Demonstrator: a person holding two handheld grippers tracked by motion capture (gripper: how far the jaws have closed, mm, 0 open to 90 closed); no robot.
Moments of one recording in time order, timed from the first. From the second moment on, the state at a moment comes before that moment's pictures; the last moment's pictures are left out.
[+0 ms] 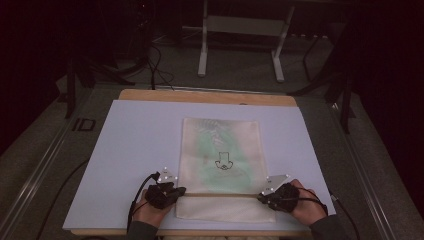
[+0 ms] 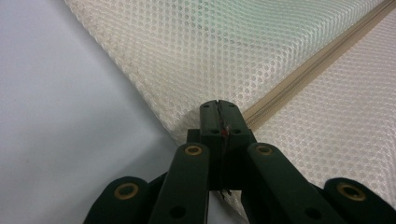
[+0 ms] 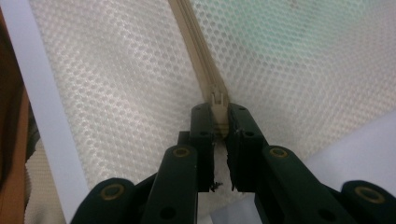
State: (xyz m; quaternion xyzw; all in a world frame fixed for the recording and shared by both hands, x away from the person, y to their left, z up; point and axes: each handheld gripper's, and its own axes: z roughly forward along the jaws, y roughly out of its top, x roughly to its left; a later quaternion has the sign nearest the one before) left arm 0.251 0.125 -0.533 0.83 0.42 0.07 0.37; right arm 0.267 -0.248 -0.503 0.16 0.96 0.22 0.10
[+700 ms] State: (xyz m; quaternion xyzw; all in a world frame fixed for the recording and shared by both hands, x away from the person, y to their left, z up) left arm 0.251 0.125 -0.533 0.83 0.43 0.07 0.36; right arm 0.267 -0.265 -0.502 0.18 0.95 0.23 0.10
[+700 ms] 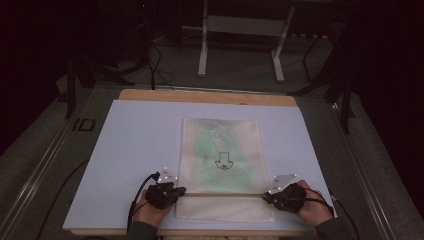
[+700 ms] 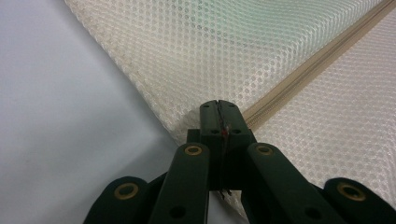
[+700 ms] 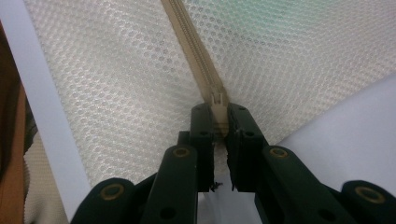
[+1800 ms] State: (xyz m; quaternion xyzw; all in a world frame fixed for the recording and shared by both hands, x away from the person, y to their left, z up) left arm 0.251 0.125 -0.533 0.83 0.42 0.07 0.37; right arm 0.264 -0.276 -0.504 0.19 0.95 0.24 0.10
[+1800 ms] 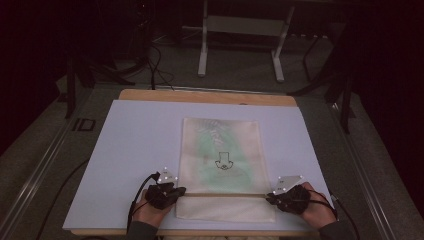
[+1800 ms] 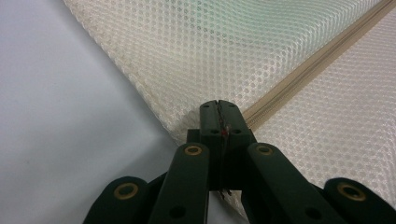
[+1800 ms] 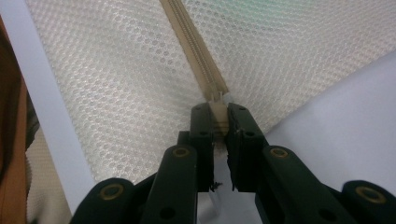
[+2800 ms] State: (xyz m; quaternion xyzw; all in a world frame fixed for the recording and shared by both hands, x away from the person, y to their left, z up) left arm 0.247 0.123 -0.532 0.84 0.40 0.10 0.36; right arm 0.268 -0.284 -0.501 0.22 0.92 0.31 0.10
